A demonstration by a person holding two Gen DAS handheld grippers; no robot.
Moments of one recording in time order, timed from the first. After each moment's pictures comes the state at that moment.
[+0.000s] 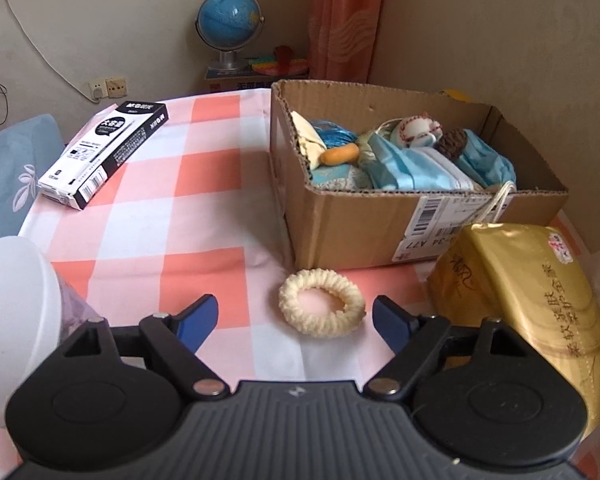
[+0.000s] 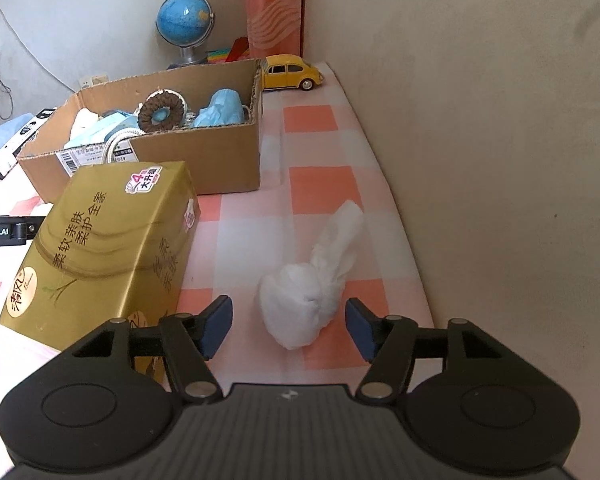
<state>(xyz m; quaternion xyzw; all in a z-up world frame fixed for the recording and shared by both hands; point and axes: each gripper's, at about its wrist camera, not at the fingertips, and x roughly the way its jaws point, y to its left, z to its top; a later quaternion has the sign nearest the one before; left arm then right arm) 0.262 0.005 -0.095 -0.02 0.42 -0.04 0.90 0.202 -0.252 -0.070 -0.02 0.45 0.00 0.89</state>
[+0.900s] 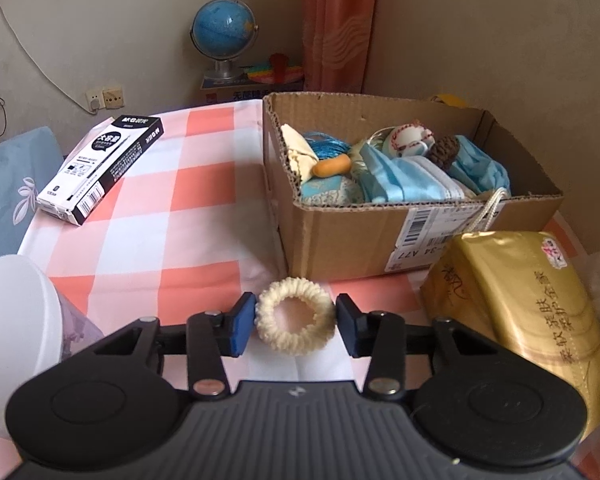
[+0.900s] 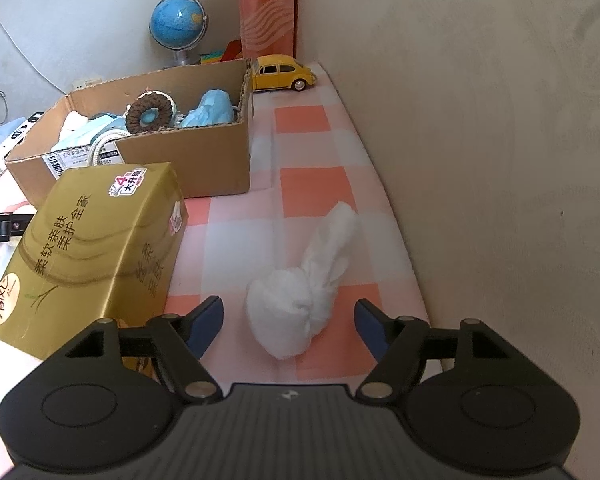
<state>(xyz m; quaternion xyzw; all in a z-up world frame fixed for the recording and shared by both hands) 0.262 0.001 -0.087 -0.01 0.41 -0.04 0.91 0.207 -0.253 -0.077 -0.02 0.44 -0.01 0.90</state>
